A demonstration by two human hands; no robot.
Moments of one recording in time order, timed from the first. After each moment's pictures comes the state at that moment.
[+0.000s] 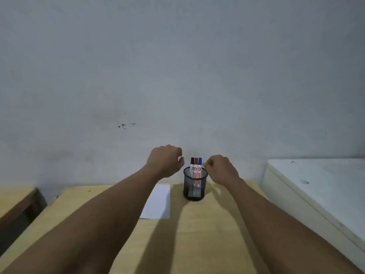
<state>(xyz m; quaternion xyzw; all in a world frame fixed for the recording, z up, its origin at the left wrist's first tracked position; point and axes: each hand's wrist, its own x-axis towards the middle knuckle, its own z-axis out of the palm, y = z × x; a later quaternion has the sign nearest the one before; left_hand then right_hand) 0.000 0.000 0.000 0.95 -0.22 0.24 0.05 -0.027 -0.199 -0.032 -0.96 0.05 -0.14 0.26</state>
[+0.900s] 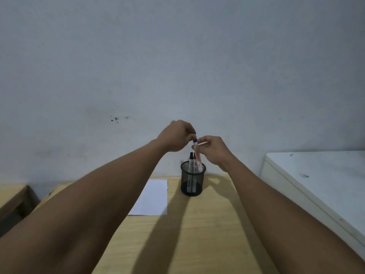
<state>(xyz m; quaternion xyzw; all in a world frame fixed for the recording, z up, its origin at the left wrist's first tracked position) 0.012 -0.025 0.052 0.90 -0.29 0.15 0.28 -0.031 -0.183 0.015 -0.83 0.00 -0.09 0.55</state>
